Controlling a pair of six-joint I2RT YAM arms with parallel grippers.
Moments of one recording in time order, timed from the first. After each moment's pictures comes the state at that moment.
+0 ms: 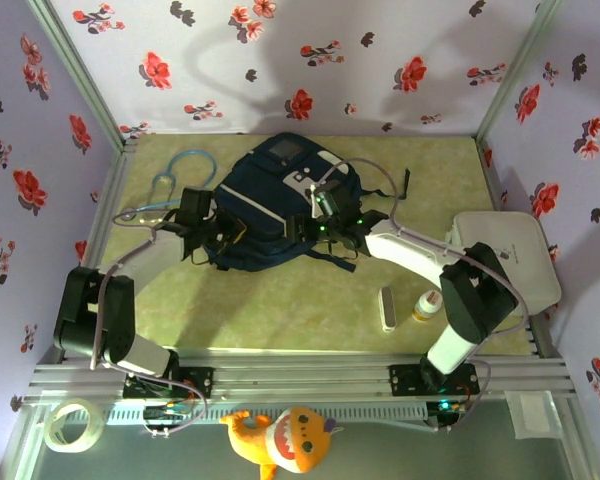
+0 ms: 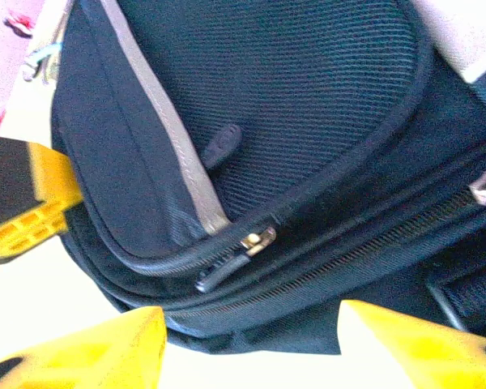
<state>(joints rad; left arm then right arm) -0.31 1.49 0.87 -0.23 0.34 -1.09 0.70 1.65 1.13 -0.22 -0.21 0.55</state>
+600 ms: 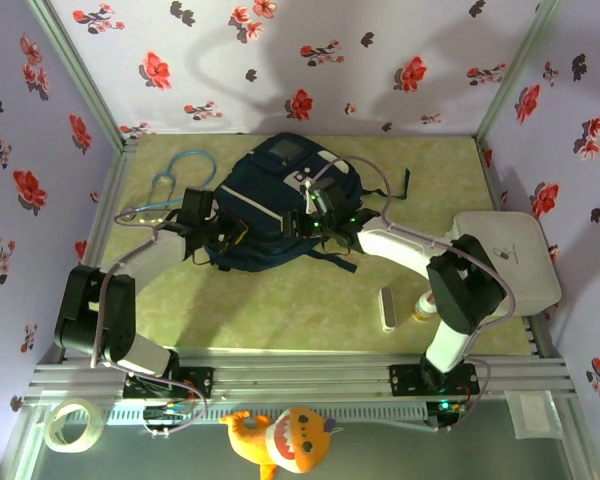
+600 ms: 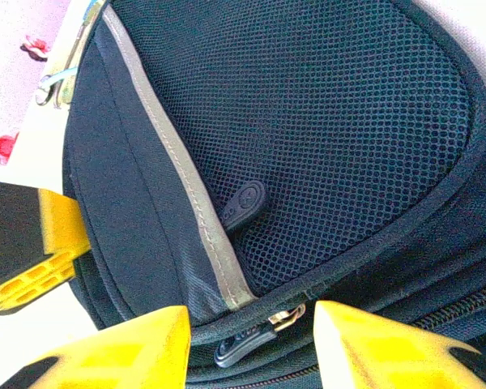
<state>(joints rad) -0.32 1.49 0.87 -0.23 0.34 -1.10 0.70 1.72 1.16 -0.15 -0.20 0.55</state>
